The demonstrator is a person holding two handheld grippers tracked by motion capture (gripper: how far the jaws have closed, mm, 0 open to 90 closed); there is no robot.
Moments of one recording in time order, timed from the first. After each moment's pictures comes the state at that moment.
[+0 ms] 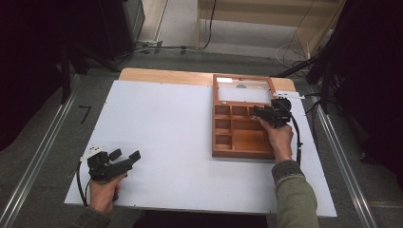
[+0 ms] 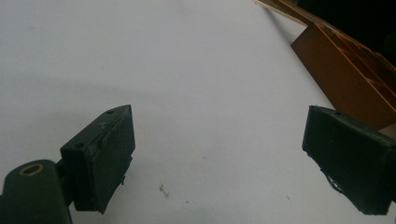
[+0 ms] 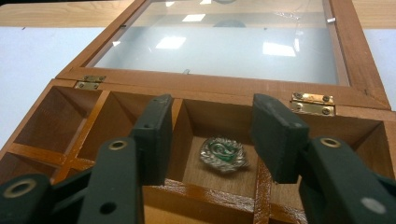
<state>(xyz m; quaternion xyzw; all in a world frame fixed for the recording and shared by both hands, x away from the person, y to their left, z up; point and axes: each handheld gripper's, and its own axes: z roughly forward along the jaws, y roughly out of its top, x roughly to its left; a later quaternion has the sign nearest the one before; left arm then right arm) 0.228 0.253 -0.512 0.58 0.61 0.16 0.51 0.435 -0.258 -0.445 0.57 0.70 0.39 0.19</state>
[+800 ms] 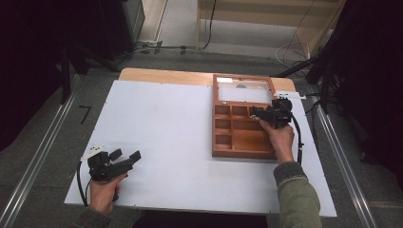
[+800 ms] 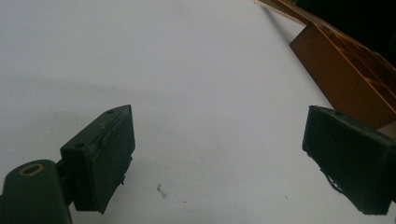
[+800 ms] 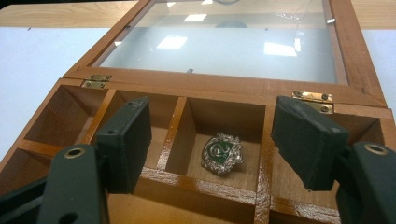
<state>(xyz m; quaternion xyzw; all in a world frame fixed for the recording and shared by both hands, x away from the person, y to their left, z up) 0.228 0.252 -0.512 0.58 0.61 0.15 0.51 0.431 -0.259 -0.441 0.57 0.70 0.39 0.18</state>
